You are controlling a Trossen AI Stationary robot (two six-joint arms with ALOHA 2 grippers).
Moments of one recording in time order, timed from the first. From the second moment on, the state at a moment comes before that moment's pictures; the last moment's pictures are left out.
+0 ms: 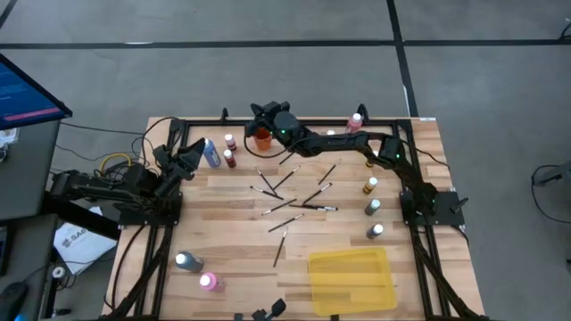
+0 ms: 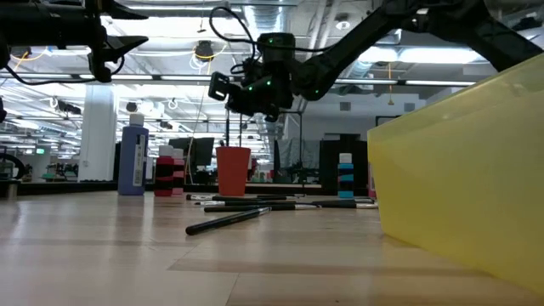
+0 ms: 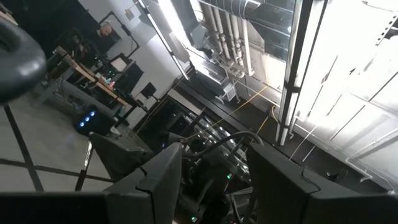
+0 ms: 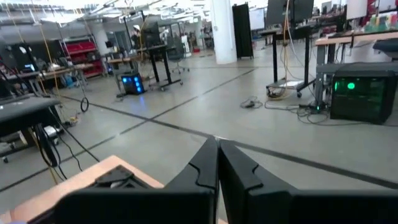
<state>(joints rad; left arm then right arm) -0.03 0.35 0.07 0.83 -0.73 -0.42 -0.34 2.30 1.68 0.63 0.49 0.19</state>
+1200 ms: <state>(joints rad) -0.03 0.35 0.07 0.83 -0.73 -0.42 -0.34 2.30 1.68 0.57 0.50 0.12</state>
